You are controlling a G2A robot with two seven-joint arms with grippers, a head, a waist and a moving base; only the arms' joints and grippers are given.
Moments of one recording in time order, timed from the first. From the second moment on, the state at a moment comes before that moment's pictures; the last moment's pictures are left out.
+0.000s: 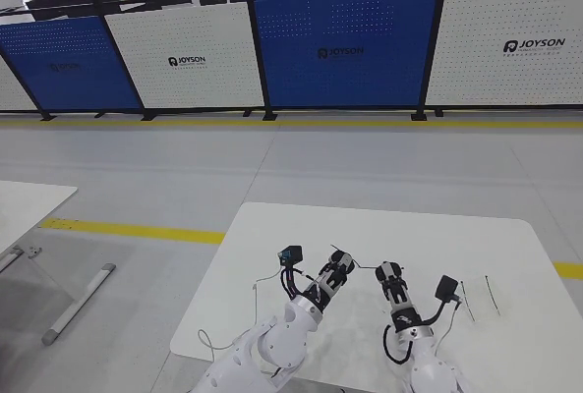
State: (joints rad) left arm 1.35 -1.28 -0.95 -1.59 0.21 0.01 0.15; right arm -1.44 -1.45 1.12 -1.43 -0.15 -0.23 -0.10
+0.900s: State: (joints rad) left arm 1.35 -1.29 -0.94 -1.52 0.20 0.03 0.12; right arm -1.49 -1.44 1.19 -1.48 -0.14 -0.26 -0.12
